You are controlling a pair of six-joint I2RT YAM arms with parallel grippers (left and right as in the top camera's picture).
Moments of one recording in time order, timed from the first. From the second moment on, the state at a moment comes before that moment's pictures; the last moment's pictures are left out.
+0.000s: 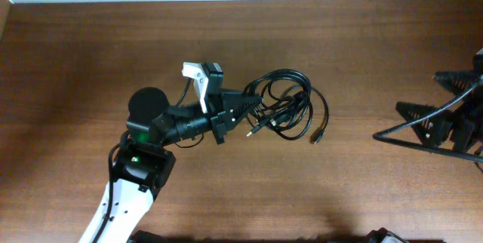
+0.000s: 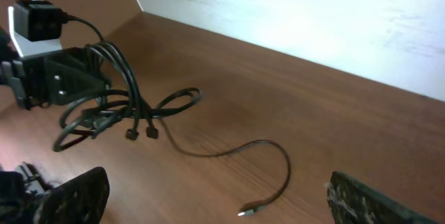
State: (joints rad) left arm -0.32 1.08 0.80 0.22 0.89 -0.45; right arm -0.61 1.28 1.86 -1.69 -1.09 -0.86
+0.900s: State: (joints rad) left arm -0.56 1.11 0.79 0.14 0.62 0.02; right arm 0.15 1.41 1.86 -1.53 -0.56 -0.53
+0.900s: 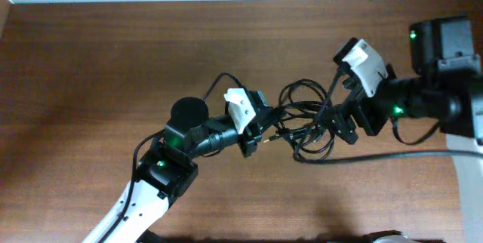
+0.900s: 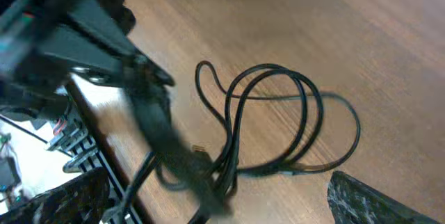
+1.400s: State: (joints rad) left arm -0.55 1.12 0.82 0.10 0.77 0.02; right arm 0.19 1.46 1.85 -1.34 -0.45 -0.27
